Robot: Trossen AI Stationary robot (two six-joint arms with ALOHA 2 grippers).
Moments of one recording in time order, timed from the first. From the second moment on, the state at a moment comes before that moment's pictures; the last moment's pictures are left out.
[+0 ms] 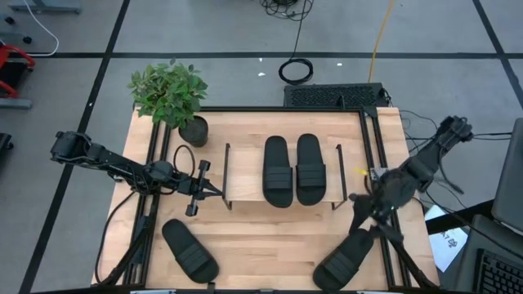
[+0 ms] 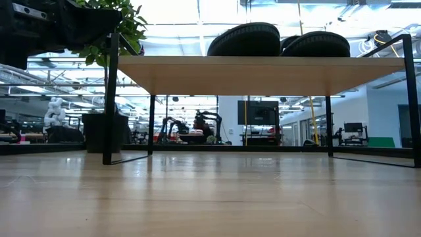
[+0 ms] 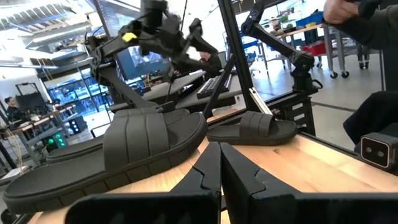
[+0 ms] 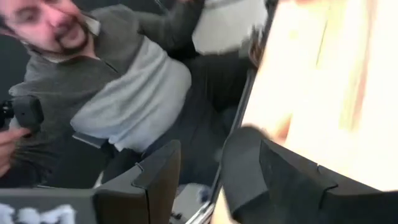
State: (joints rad) left arm -0.18 1.01 0.12 0.99 0.13 0.28; right arm 0.72 0.79 0.79 -0.50 -0.18 0.71
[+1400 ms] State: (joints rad) left arm -0.18 1.01 0.12 0.99 0.13 0.26; right arm 1.17 1.05 0.24 0.23 0.34 1.48
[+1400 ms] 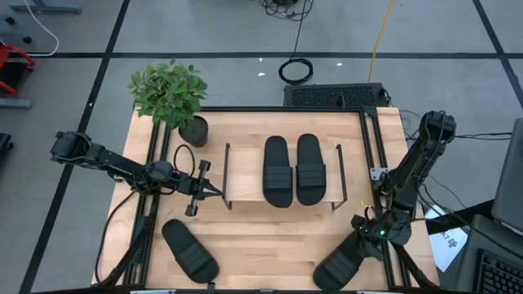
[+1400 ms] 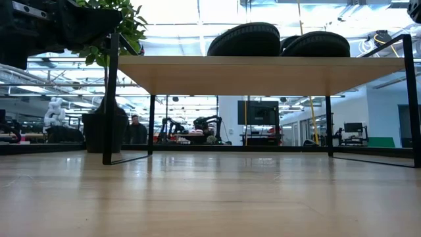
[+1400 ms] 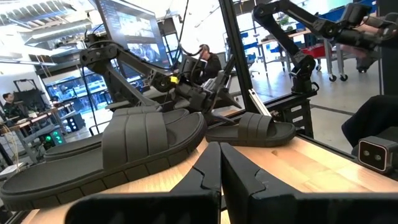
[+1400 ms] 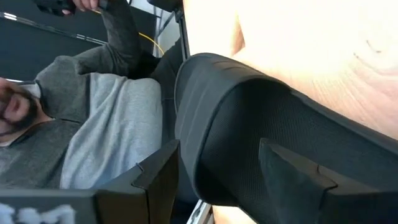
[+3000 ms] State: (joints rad) left arm -0.18 1.01 0.12 0.99 0.13 0.26; right arm 1.04 1.25 0.37 0.43 0.26 0.97
